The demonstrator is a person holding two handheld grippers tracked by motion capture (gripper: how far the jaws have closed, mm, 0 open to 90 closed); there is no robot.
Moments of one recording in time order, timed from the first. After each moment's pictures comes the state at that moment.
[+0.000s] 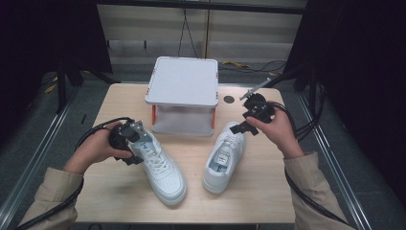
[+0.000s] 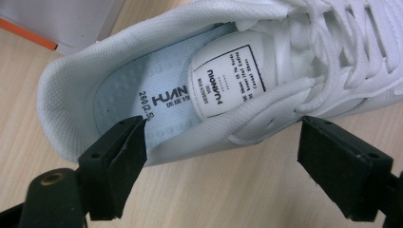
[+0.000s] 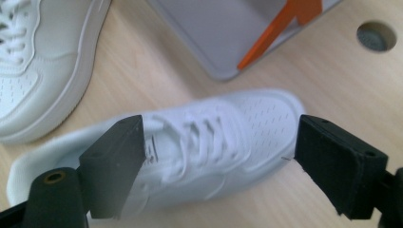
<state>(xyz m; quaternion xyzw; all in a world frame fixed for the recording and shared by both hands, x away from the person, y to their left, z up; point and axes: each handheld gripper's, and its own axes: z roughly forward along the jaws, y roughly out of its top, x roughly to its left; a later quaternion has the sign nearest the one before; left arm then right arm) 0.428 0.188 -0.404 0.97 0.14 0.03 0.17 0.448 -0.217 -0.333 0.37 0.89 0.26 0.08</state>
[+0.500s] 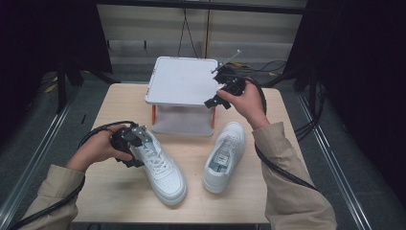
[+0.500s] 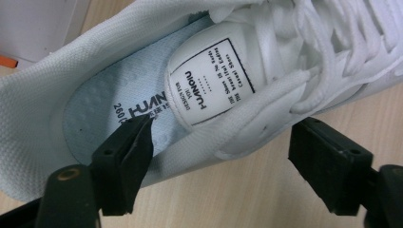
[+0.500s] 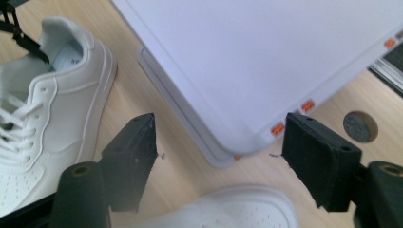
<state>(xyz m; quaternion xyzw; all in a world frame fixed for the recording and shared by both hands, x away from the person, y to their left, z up) 0.429 0.185 -0.419 0.98 0.09 0.02 0.18 0.505 -0.143 -0.297 0.35 0.89 0.28 0.10</state>
